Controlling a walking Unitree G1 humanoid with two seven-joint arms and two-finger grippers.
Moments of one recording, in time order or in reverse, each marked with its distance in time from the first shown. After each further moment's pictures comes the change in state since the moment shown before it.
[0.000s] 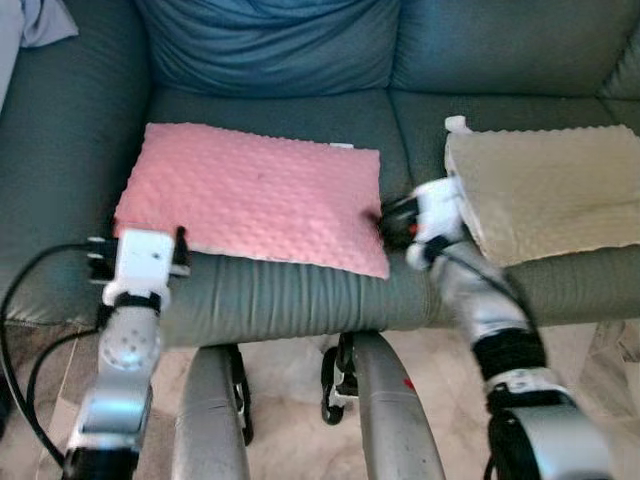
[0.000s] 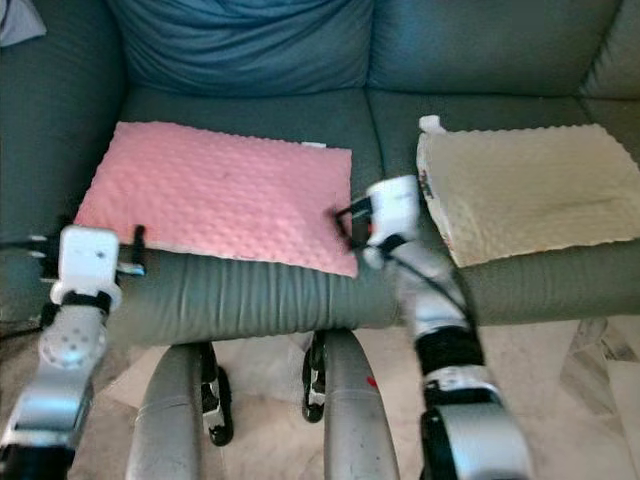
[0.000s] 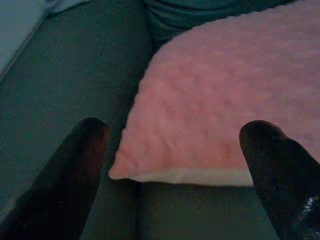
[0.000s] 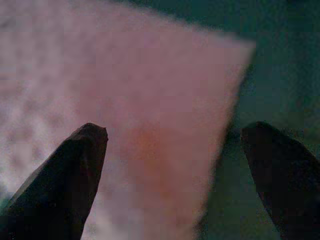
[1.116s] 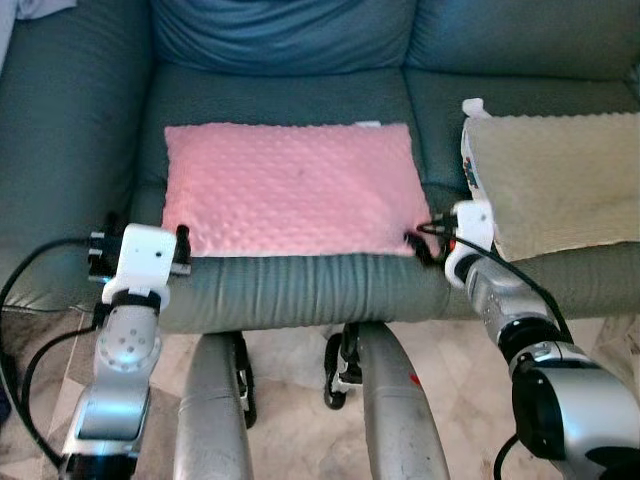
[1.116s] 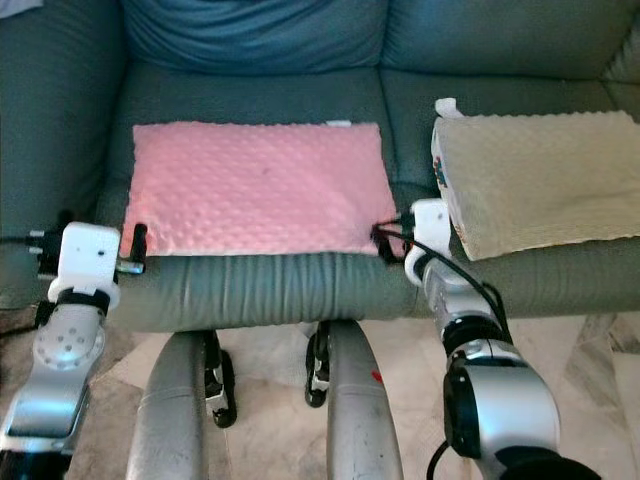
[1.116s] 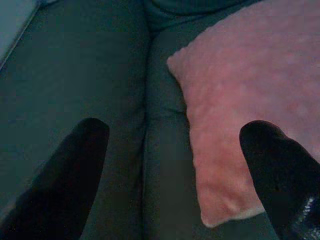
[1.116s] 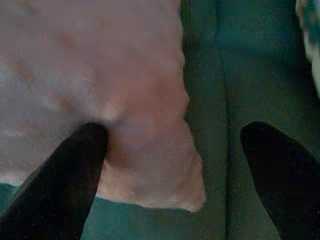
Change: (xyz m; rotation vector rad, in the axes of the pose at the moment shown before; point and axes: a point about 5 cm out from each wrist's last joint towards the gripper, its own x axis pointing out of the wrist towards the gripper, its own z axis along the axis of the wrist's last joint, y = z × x) left arm 0.000 0.003 0.014 0.020 -0.014 0.003; right arm -0.017 -0.061 -0.021 0.002 0.093 -0.270
